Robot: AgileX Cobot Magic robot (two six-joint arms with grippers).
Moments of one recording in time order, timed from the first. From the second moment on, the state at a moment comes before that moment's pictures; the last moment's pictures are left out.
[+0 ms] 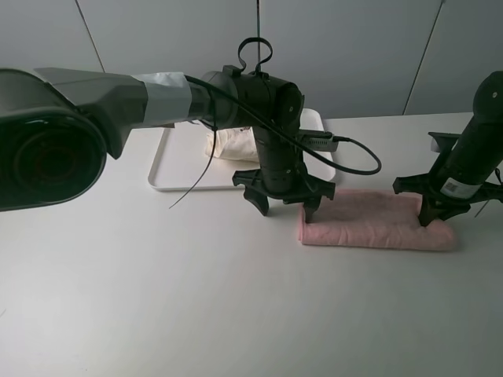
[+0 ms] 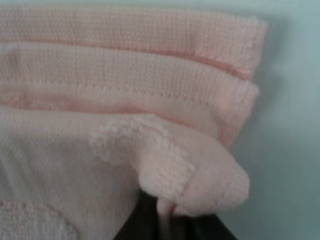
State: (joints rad) left arm -0.79 2.49 -2.02 -0.07 1.02 -0.44; right arm -0.04 1.97 -0.98 0.04 0.68 0.06
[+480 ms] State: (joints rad) left arm -0.79 2.49 -2.02 -0.07 1.04 -0.42; right arm -0.05 1.76 -0.97 0.24 0.79 -0.06
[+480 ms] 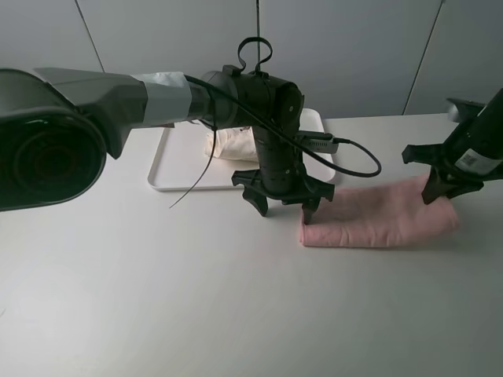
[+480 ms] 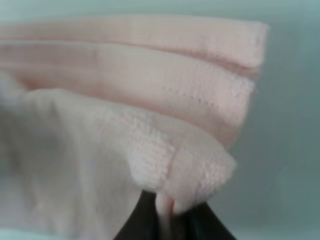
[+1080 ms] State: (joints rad) left arm -0.79 2.49 -2.02 -0.07 1.04 -0.39; right arm 0.03 1.75 -0.97 0.68 0.86 -0.32
